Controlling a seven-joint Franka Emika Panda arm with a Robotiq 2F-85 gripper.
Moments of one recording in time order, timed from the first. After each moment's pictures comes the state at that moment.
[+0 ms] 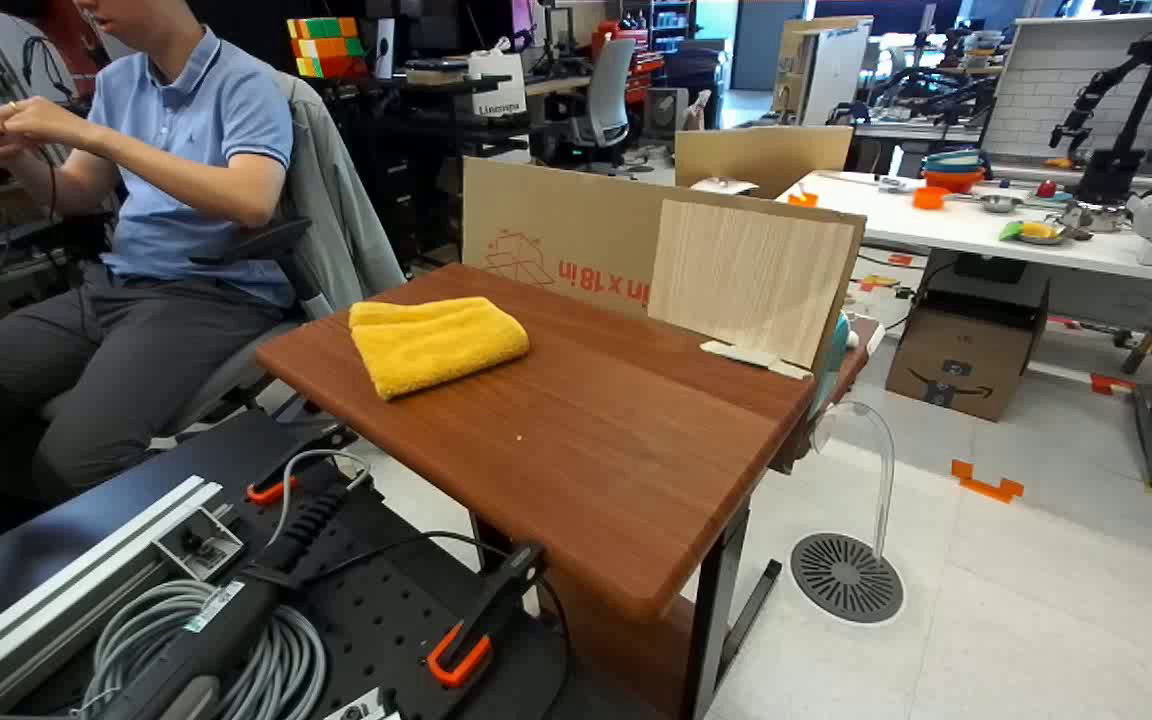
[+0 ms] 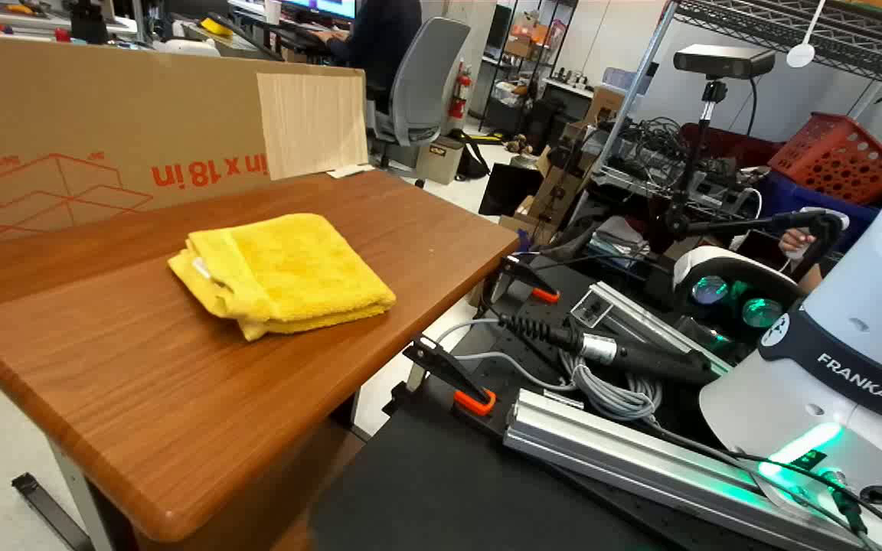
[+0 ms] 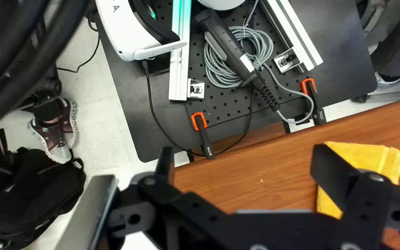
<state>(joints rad) -0.13 -0.52 -0.23 -2.24 -0.09 1.43 -0.07</state>
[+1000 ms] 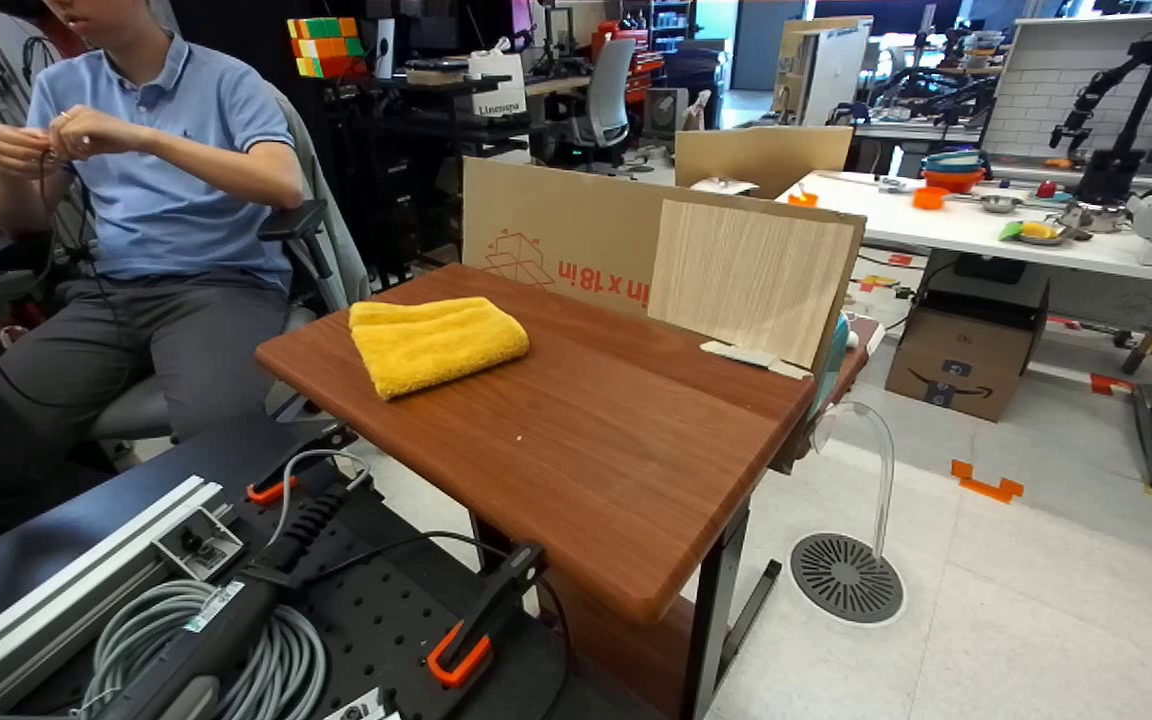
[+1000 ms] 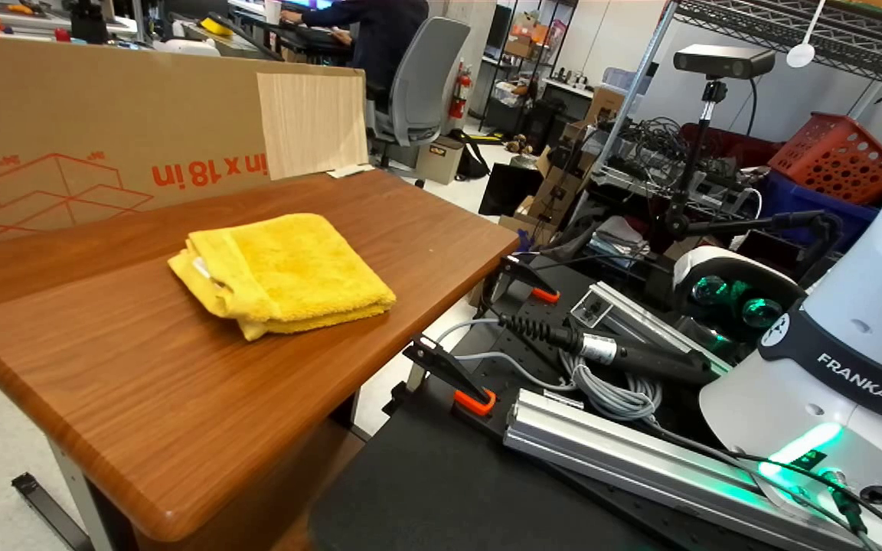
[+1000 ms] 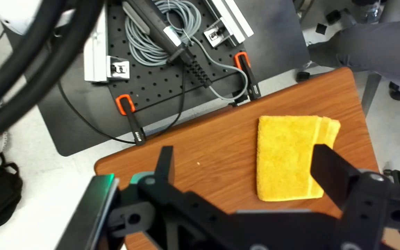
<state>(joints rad) -0.10 -0.42 -0.15 -2.28 0.14 1.60 0.04</state>
